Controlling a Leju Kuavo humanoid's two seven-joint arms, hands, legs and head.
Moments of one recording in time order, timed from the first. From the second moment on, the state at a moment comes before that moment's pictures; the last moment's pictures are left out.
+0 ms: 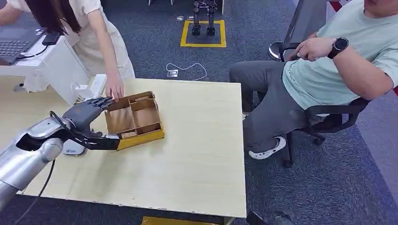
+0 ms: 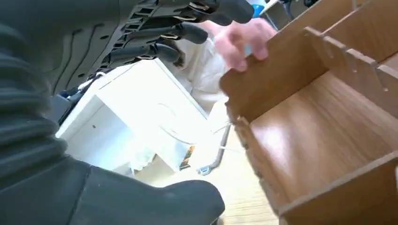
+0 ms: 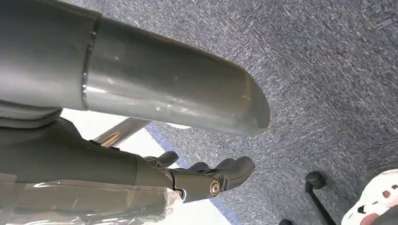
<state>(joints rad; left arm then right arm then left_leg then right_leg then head) -0.62 0.70 -0.66 -1.29 -0.90 -0.33 -0.07 -0.21 0.09 -0.34 -0.29 1.52 -0.33 -0.01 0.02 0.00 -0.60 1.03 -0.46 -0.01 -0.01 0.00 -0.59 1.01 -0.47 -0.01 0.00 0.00</state>
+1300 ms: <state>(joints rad) -0.56 0.93 -0.68 -1.63 -0.72 -0.37 -0.11 -0.21 0.09 -0.34 -0.30 1.51 -0.34 -0.02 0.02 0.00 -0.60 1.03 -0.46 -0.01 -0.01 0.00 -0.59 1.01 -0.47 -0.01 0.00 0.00</state>
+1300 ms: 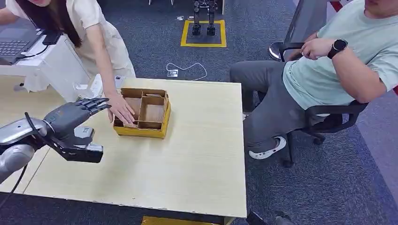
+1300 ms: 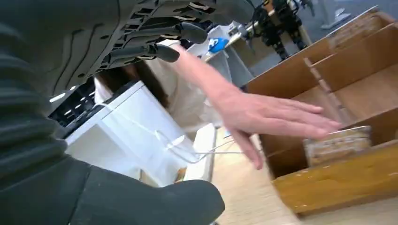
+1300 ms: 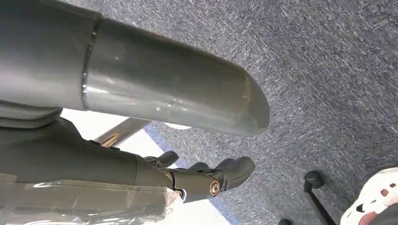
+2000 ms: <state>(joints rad) -0.54 0.78 -0.79 -1.58 -0.84 -0.31 -0.09 -0.21 0.09 -0.34 -0.30 1.51 -0.34 -0.02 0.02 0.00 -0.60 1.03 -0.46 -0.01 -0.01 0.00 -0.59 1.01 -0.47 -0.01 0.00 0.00</state>
